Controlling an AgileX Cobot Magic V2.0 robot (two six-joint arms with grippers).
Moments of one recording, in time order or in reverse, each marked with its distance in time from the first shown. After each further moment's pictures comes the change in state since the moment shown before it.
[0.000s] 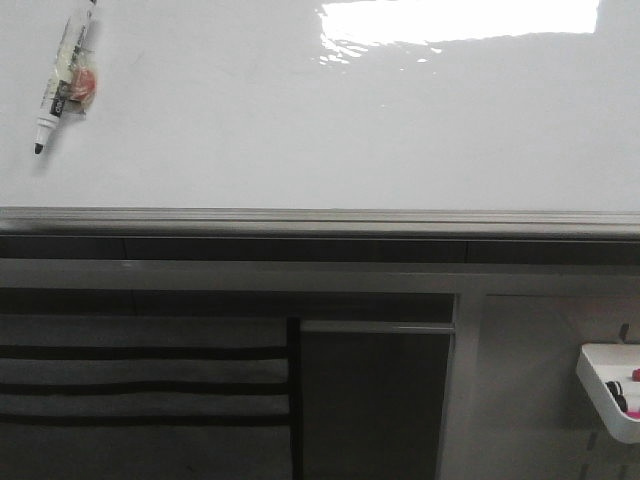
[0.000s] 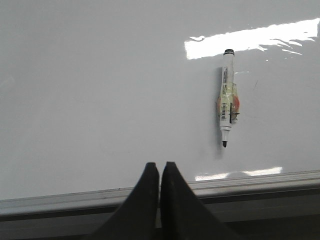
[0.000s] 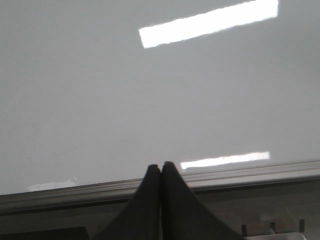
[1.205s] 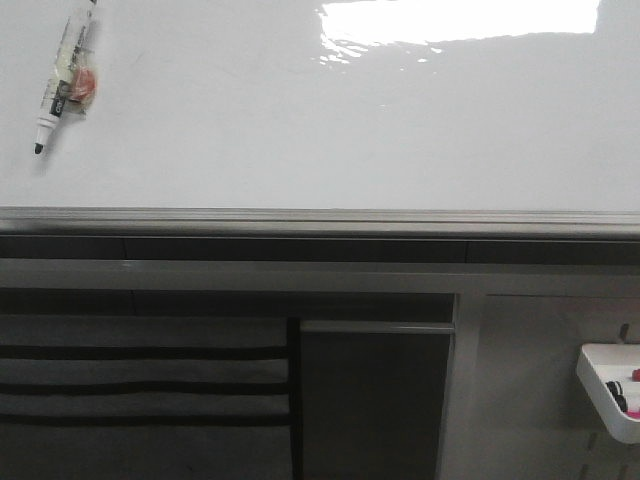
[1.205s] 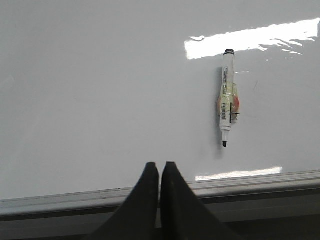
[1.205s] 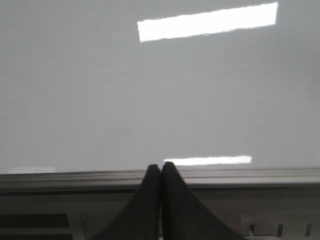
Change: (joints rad) left arm 0.000 0.000 0.000 0.000 0.000 0.000; right arm 0.000 0.000 0.000 -0.099 0.016 -0.014
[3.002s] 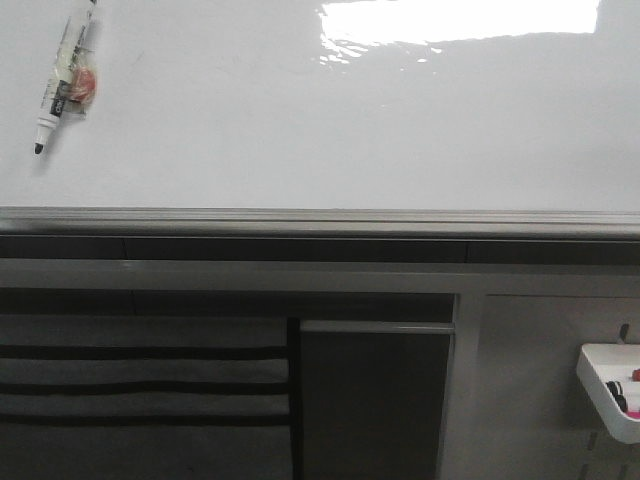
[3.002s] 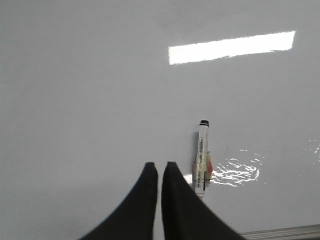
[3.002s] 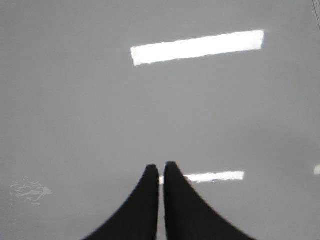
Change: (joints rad) left arm 0.000 0.187 -0.505 -0.056 0.363 0.000; right arm 0.000 0.156 -0.497 0.002 0.314 -0.001
